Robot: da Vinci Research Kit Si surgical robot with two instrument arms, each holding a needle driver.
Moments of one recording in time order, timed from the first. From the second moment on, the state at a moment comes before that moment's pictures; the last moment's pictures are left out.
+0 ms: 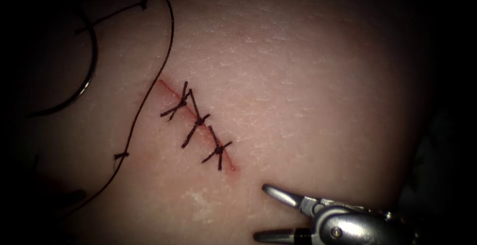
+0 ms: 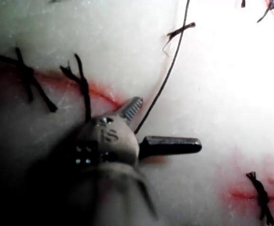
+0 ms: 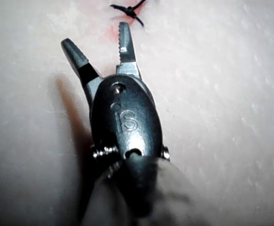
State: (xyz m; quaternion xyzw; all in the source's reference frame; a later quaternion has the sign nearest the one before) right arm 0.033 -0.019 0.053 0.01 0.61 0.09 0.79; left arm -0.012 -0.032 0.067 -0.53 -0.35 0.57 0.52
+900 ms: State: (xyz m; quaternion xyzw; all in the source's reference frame) right arm 0.033 -0.015 0.050 0.03 0.60 0.13 0.79; left arm -0.016 -0.023 0.056 -0.55 -0.02 0.79 0.28
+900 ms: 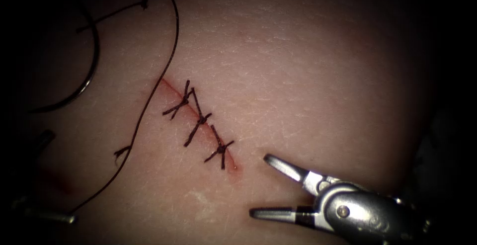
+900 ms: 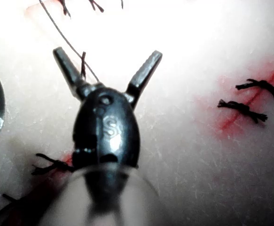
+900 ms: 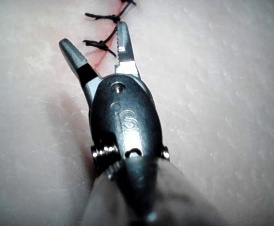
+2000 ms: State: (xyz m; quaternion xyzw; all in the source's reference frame) right arm 0.026 -0.008 0.046 0.09 0.53 0.08 0.84; left arm -0.021 -0.016 0.056 -0.60 -0.07 0.78 0.14
